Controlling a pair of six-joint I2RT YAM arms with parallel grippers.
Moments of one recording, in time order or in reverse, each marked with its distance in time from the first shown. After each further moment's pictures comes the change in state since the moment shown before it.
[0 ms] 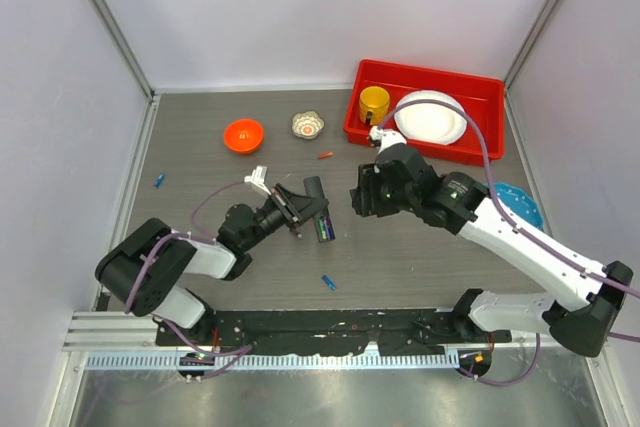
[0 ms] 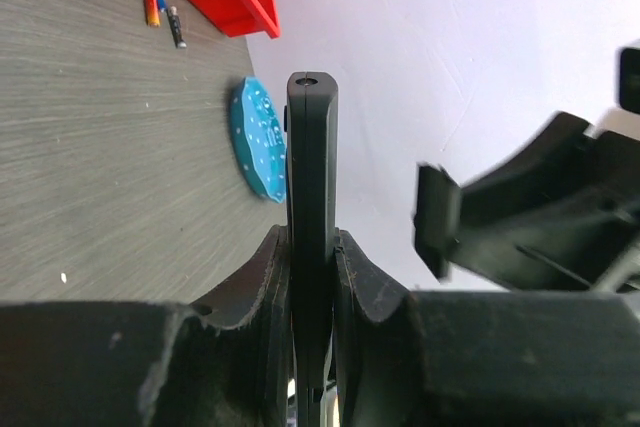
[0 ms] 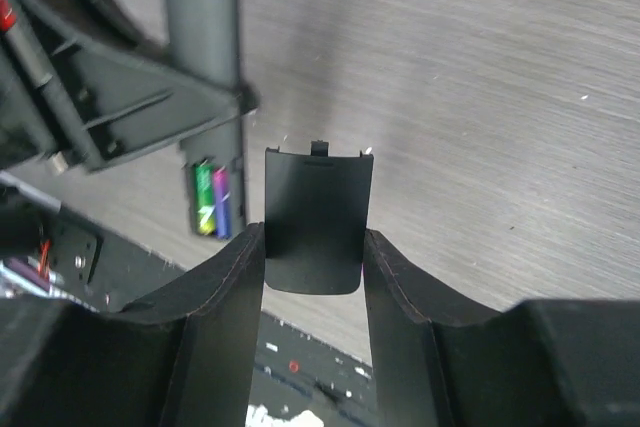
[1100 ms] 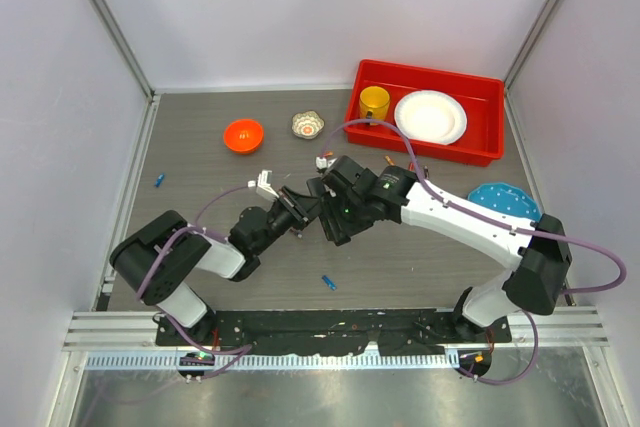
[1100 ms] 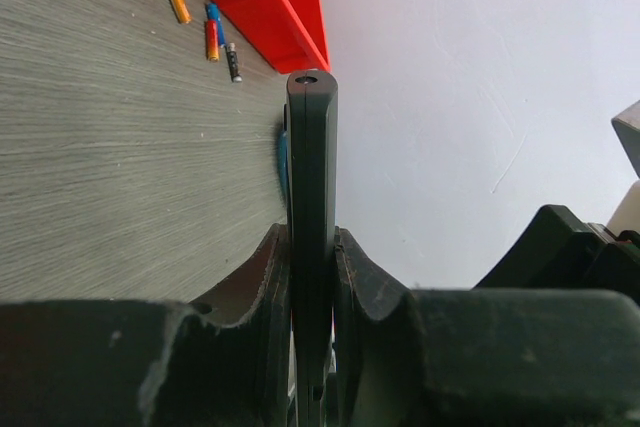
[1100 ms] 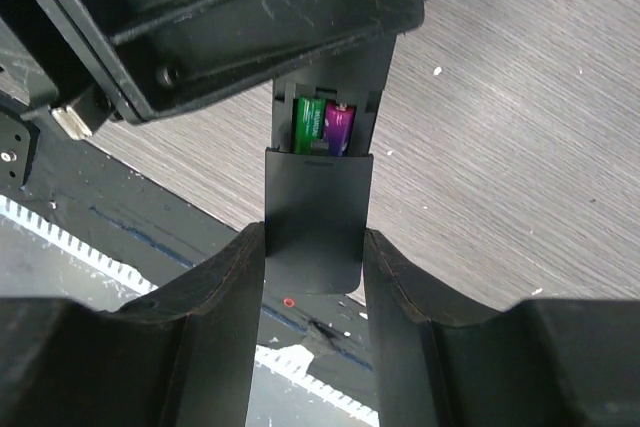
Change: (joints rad) left arm -0.099 0.103 0.038 0.000 -0.230 0.068; right arm 0.158 0.319 0.142 -0.158 -0.140 -0.059
